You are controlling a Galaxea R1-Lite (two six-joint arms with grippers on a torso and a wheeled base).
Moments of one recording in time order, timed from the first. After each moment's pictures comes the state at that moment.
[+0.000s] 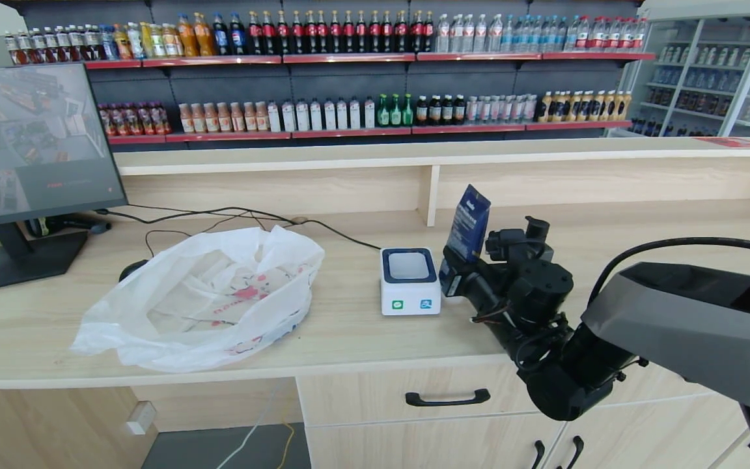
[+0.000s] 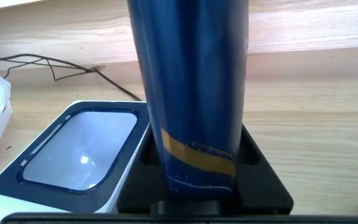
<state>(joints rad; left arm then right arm) 0.00 0.00 0.00 0.00 0.00 0.00 0.48 2.33 -0.93 -1.56 -0.19 0.10</state>
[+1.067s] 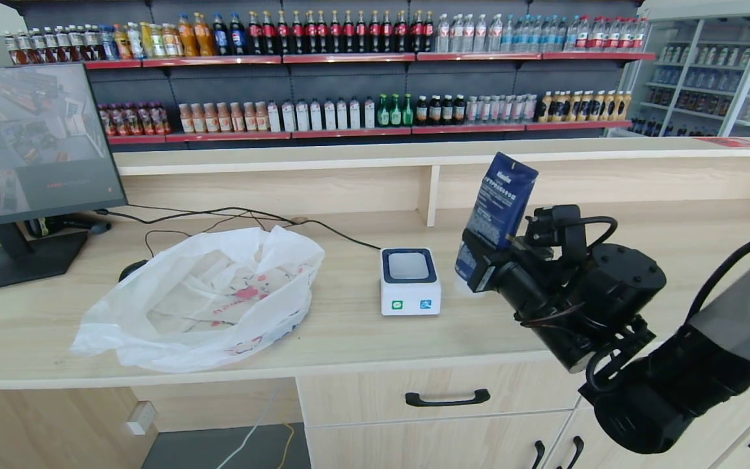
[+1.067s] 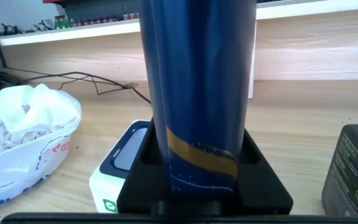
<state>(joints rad) 0.00 0.00 0.00 0.00 0.00 0.00 0.52 2.03 -0.67 -1.57 -0.16 0.08</state>
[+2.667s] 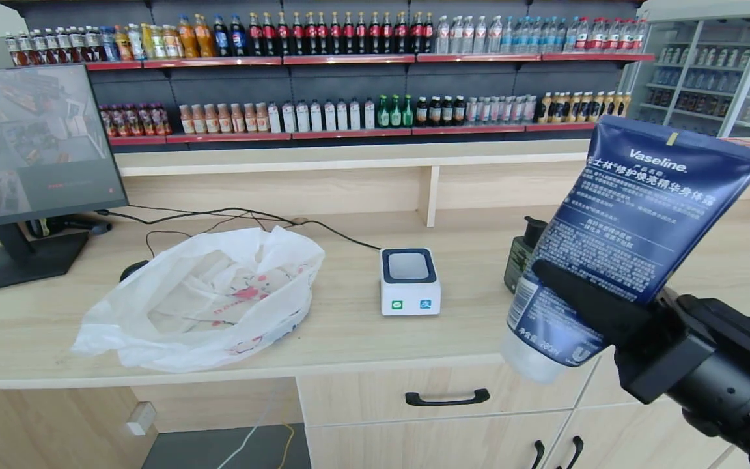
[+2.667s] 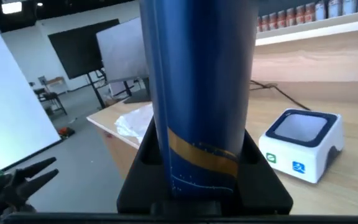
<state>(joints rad) 0.00 0.00 0.00 0.00 0.00 0.00 0.66 1.48 -0.23 -1.57 0.18 0.35</state>
